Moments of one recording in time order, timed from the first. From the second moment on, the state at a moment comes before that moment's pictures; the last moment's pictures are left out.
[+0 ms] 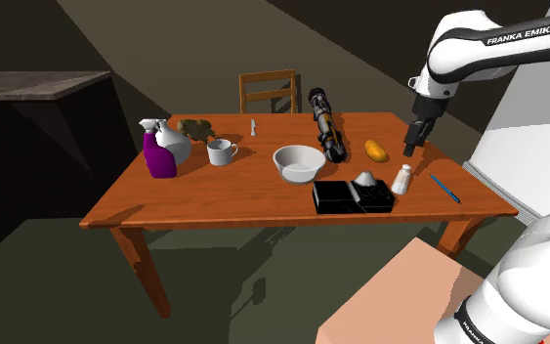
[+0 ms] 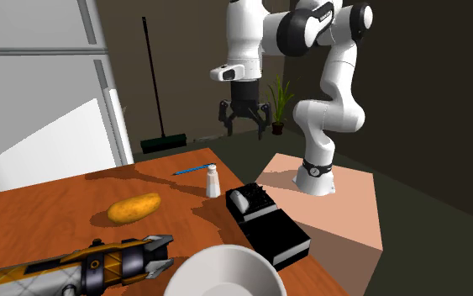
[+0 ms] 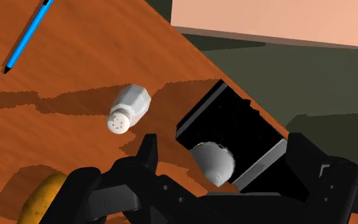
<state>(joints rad) -0.06 -0.57 -0.39 -2.42 -0.20 1.87 -0.46</state>
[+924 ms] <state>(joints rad) -0.01 -0.17 -0.68 -2.32 -0.05 2.12 -0.84</state>
